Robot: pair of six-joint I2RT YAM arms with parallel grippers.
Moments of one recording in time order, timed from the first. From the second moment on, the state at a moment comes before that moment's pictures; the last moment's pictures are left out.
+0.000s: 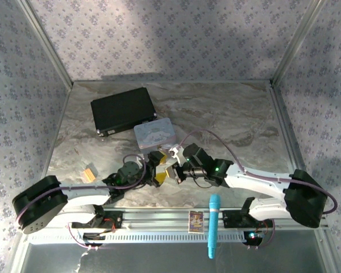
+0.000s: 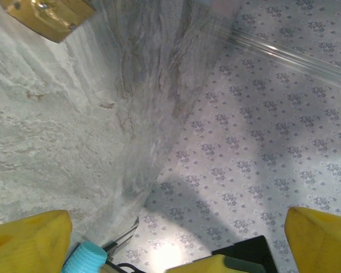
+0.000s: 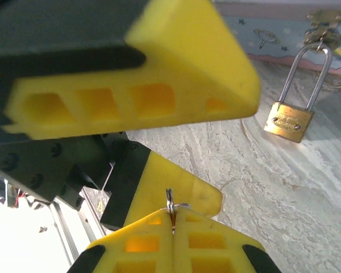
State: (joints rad) left arm -0.98 1.19 0.20 0.70 0.00 -1.94; right arm 1.00 1.26 0.66 -0.05 -0.22 0.43
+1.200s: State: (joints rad) left arm -0.97 1.19 0.21 0.70 0.01 -1.93; right arm 1.03 1.34 0.68 0.05 -0.22 0.48
